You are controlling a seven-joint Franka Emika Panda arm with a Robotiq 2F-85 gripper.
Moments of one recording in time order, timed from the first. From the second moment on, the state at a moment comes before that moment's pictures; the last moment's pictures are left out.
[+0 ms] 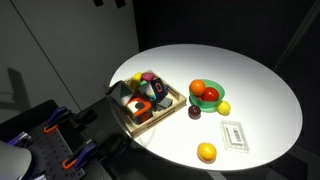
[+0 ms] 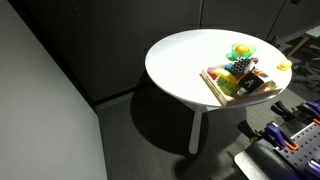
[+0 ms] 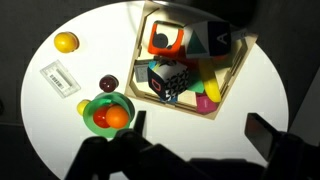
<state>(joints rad) -0.03 -0.58 -0.13 -2.47 -0.10 2.05 -0.14</state>
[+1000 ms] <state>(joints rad) -0.17 -0.41 -0.24 -2.40 -0.01 2.19 -0.12</state>
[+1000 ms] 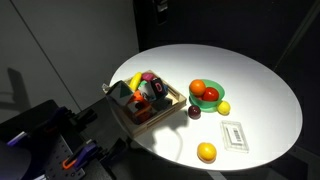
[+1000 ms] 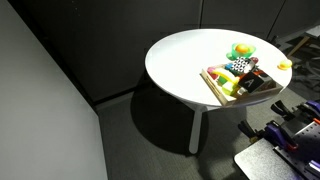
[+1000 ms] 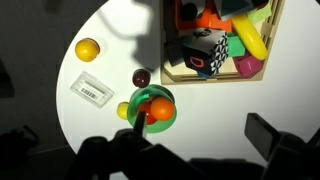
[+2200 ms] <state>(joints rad) -0.24 -0.29 -0.25 -2.33 -0.01 2.19 -0.07</state>
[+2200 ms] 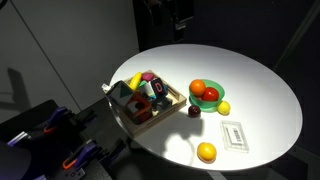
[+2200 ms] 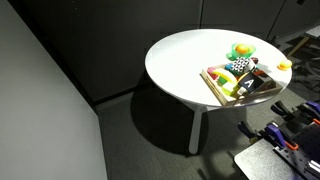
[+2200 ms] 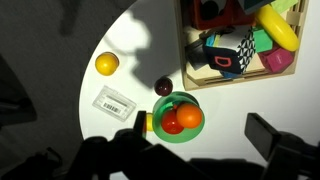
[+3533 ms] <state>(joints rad) -0.27 0.03 -0.29 -2.19 -0.01 2.12 -0.08</state>
